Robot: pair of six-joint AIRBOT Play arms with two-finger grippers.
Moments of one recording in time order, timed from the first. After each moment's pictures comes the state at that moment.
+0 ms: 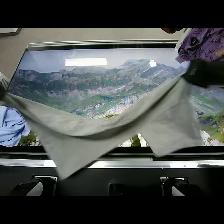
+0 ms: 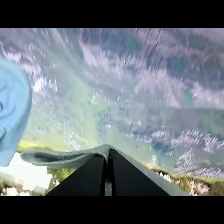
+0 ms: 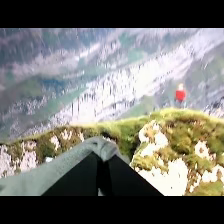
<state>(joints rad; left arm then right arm) 0.16 -0.97 1.33 1.52 -1.29 -1.82 0.02 -1.12 1.66 -1.32 1.47 1.76</state>
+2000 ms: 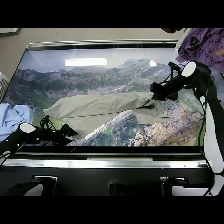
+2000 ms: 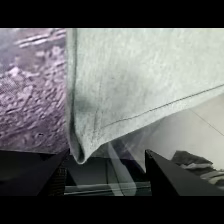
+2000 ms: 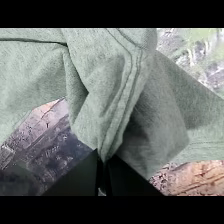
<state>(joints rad) 0.04 -1.14 0.51 0.76 -0.98 -1.69 0.02 -1.57 1.57 -1.25 1.36 1.74</state>
